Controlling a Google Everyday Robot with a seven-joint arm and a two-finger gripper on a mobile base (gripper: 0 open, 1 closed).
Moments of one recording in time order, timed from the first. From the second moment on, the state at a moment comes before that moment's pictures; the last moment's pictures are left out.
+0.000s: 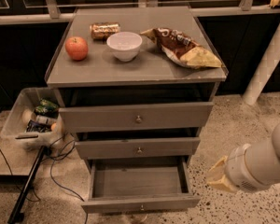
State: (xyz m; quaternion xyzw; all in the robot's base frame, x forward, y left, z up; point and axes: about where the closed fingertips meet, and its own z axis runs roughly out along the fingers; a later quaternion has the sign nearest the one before) arm 0.369 -0.207 0.712 -0.53 0.82 0.08 0.19
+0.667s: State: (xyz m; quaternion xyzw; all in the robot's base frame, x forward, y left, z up) arm 0.383 -0.197 0.639 -0.49 0.82 0.09 0.28
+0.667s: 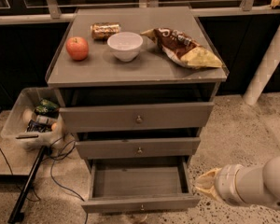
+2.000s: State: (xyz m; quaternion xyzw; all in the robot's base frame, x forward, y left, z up) arm 0.425 -0.174 0.534 -0.47 0.84 0.11 0.25
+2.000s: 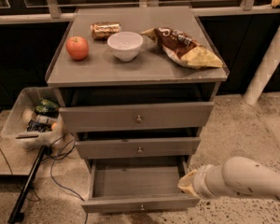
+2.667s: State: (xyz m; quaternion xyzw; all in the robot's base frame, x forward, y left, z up) arm 0.442 -0.163 0.483 -0.47 0.81 0.14 0.31
